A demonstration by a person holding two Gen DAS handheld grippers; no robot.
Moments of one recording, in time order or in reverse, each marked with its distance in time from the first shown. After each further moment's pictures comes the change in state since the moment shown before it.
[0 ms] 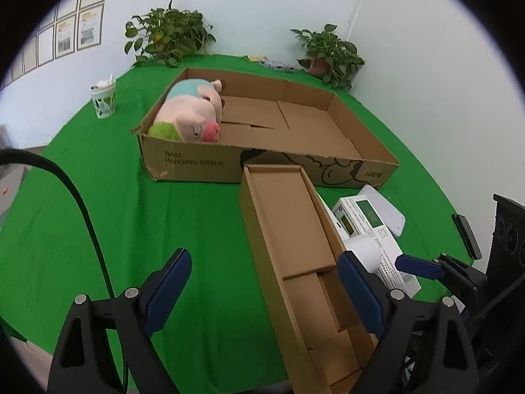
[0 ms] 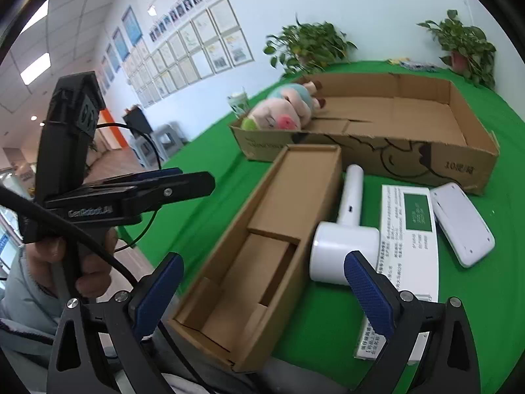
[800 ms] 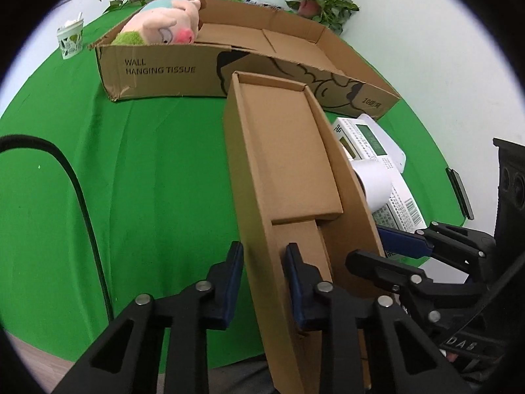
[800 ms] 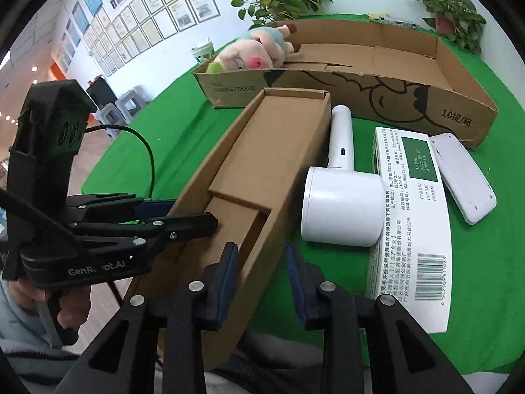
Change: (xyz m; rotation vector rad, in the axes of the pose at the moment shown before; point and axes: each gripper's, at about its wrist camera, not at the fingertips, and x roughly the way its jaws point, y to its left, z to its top) left arm 0.046 0.000 -0.040 -0.013 0.251 -0.090; right arm 0.046 -0.003 0.002 0.050 0.204 -0.137
